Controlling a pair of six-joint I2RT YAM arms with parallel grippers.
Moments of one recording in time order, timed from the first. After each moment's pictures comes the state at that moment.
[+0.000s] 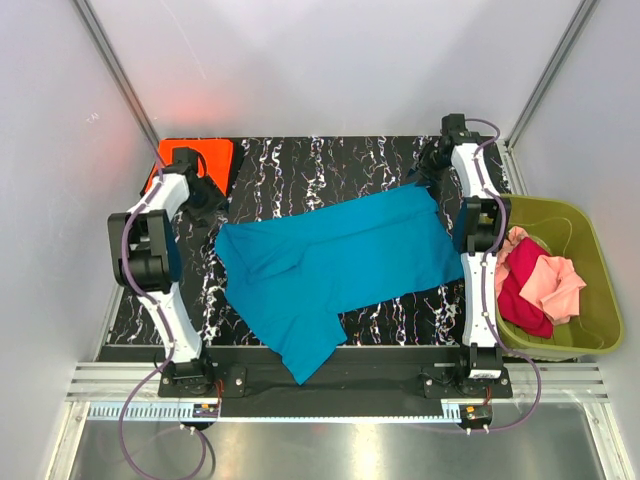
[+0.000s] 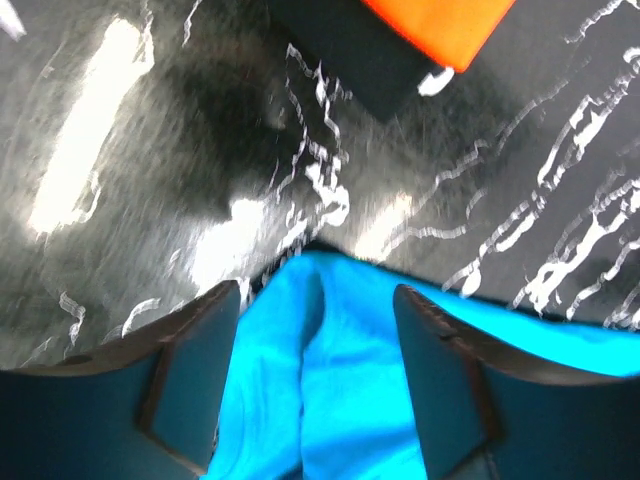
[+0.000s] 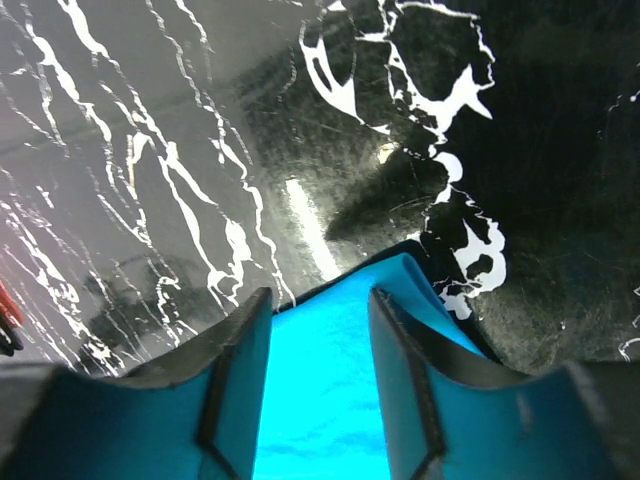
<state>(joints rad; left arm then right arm) 0.10 1.97 1.49 -0.68 0.04 -0.57 -0.02 2.71 2.60 -0.96 -0.31 0.53</state>
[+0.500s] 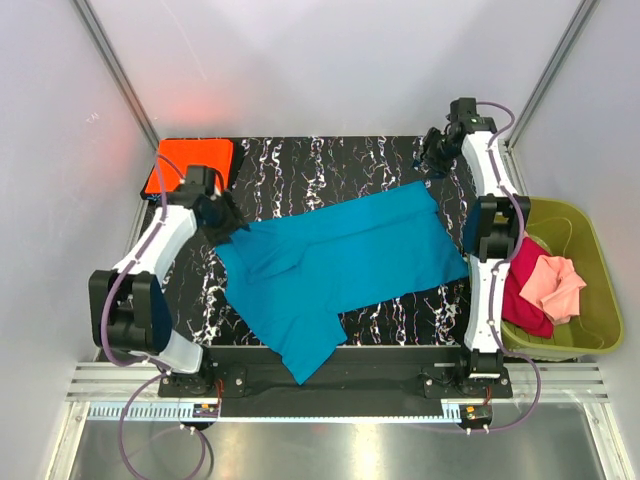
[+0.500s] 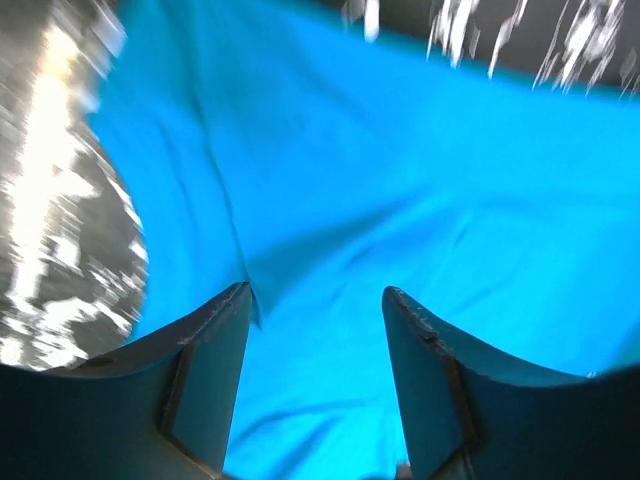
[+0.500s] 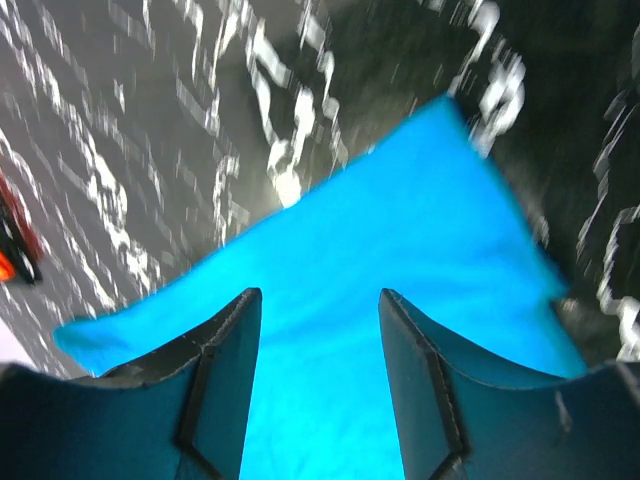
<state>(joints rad) -0.07 1.51 1.18 -0.72 0.11 -0.62 0.00 2.43 2.39 -1.01 -0.30 0.49</state>
